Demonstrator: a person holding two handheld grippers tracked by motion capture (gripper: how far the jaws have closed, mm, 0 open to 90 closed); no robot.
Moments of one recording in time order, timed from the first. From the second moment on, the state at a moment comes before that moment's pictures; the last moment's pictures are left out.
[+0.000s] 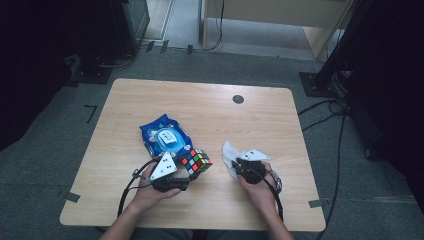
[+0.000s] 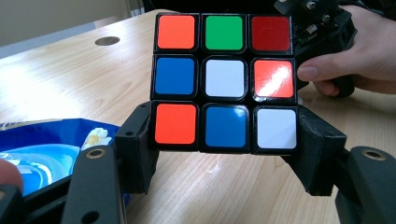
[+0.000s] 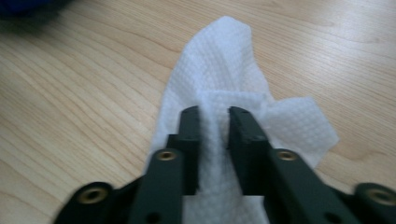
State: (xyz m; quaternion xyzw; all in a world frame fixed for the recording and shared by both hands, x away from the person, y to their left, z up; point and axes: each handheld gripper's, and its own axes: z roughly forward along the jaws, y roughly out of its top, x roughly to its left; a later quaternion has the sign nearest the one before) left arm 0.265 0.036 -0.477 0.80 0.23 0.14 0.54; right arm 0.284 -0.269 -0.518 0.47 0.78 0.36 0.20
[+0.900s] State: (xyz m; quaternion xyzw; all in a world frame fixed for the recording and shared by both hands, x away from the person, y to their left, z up) left arm 0.247 0.026 -0.471 0.78 0.18 0.16 0.58; right arm 0.229 -0.222 -0.428 0.36 0.70 0.61 0.14
